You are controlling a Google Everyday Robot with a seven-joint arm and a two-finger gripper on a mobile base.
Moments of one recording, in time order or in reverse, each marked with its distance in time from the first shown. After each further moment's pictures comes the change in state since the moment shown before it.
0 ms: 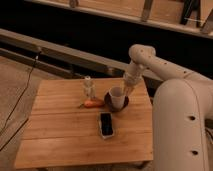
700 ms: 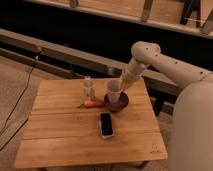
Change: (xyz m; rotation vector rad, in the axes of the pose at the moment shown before) arm 0.012 0.019 -0.032 -0.068 -0.163 0.025
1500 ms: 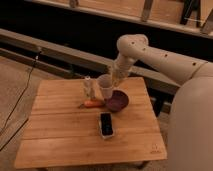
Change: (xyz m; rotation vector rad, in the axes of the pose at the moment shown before) arm -0.006 0.059 -0.032 0.038 -0.119 0.019
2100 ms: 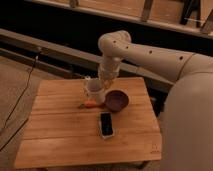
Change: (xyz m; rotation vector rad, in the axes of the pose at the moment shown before) arm 0.036 0.055 -0.008 0.097 0.059 -0.055
